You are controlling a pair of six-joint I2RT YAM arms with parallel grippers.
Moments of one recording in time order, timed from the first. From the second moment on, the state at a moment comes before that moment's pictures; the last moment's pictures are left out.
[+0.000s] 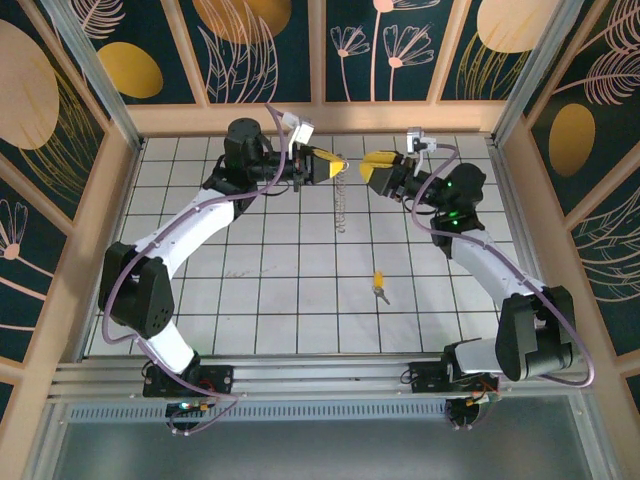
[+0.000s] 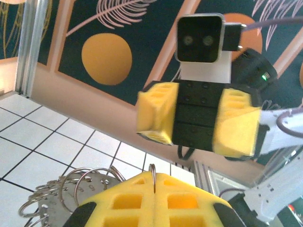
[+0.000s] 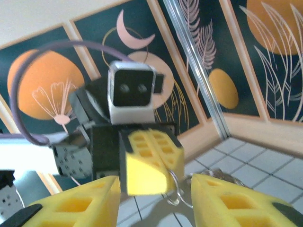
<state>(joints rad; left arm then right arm) -0.48 1.69 1.41 0.22 1.05 -0.36 0.24 1.34 0.88 0.77 -0.98 0.65</state>
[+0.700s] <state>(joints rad) -0.47 1.73 1.52 -0.07 1.20 -0.16 0.28 1.43 1.03 0.54 -1.16 0.51</state>
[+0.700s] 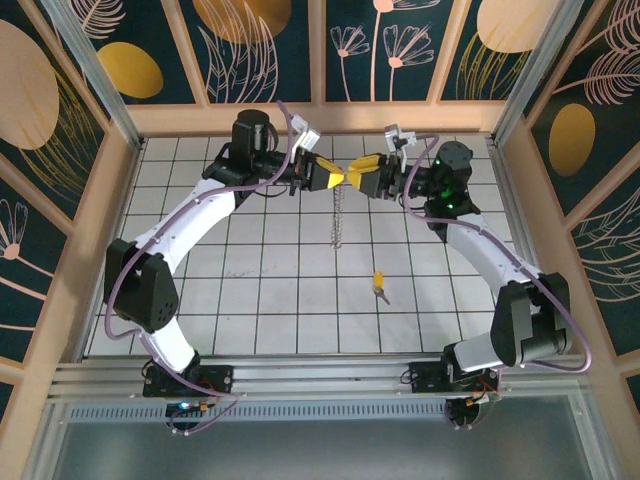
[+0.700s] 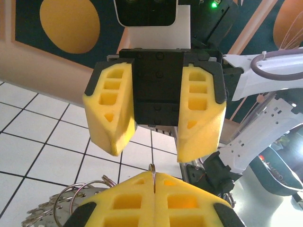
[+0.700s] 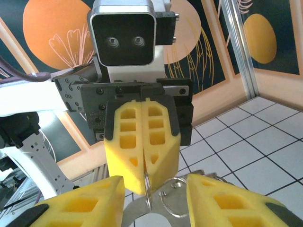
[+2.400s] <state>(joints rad) -0.46 1.70 1.25 0.82 0.93 -0.87 0.30 1.49 0.89 1.25 -0.80 0.85</state>
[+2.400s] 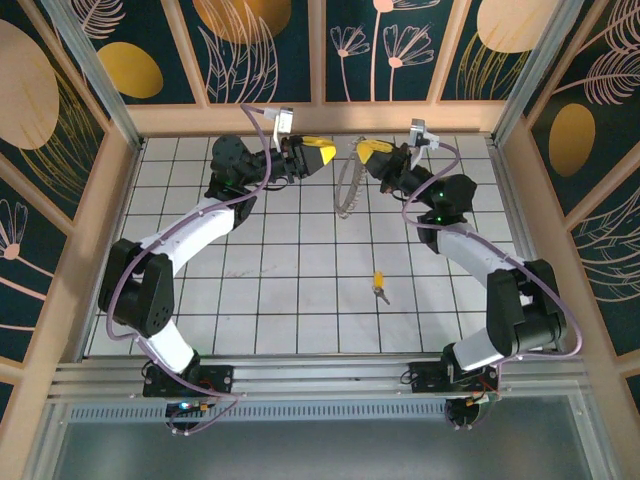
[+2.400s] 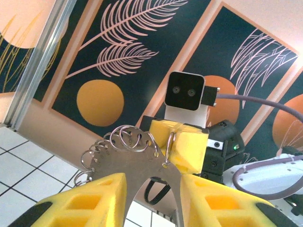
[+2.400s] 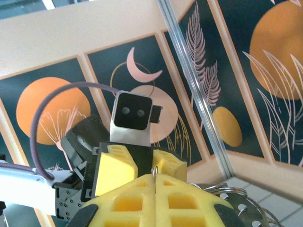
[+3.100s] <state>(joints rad) -0.48 1.77 1.27 0.97 0.94 -0.98 0.33 1.59 0.89 1.41 -0.79 0.98</state>
